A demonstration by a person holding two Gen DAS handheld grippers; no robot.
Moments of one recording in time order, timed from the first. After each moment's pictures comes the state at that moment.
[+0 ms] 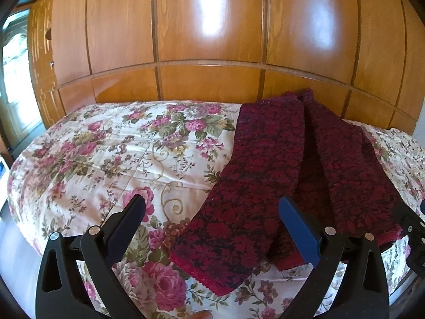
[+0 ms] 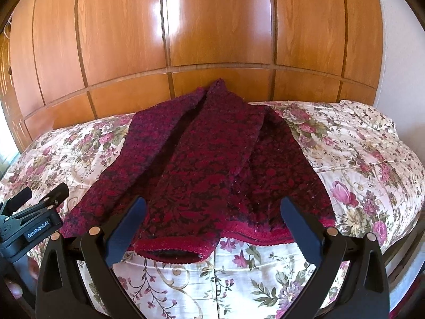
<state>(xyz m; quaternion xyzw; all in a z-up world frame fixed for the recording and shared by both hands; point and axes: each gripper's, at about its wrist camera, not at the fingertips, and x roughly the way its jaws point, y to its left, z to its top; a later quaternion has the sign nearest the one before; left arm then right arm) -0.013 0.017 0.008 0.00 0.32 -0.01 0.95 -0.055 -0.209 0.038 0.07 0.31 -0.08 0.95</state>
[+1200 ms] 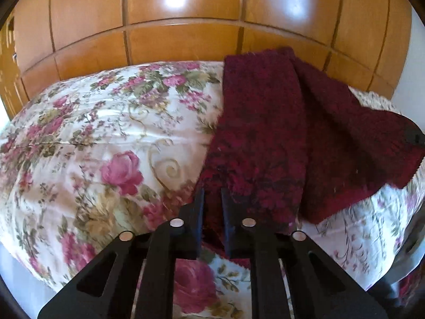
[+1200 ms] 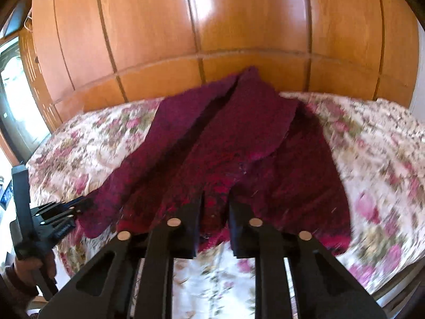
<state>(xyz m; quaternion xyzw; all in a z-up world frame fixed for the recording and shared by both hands) 0.006 0.060 -0.040 0.01 0.40 -0.11 0.91 -0.034 -0.248 0.054 0.07 0.33 0.02 0.94</state>
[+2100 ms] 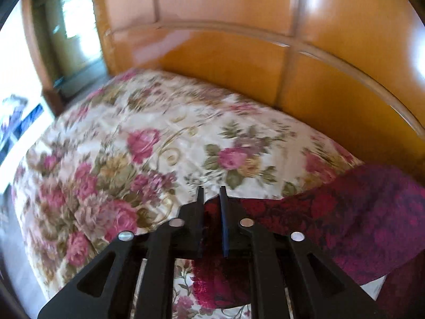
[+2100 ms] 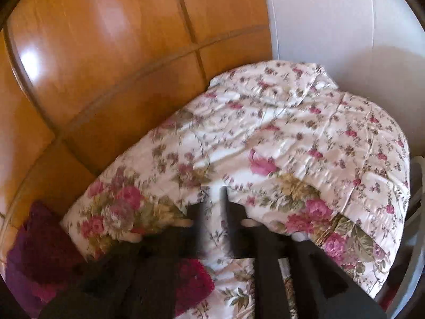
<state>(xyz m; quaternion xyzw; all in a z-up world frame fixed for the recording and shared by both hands) 0.285 0.232 -0.003 -0.12 0.43 0.22 0.87 0.104 -0.627 0.039 0.27 0.33 -0.32 0.85</state>
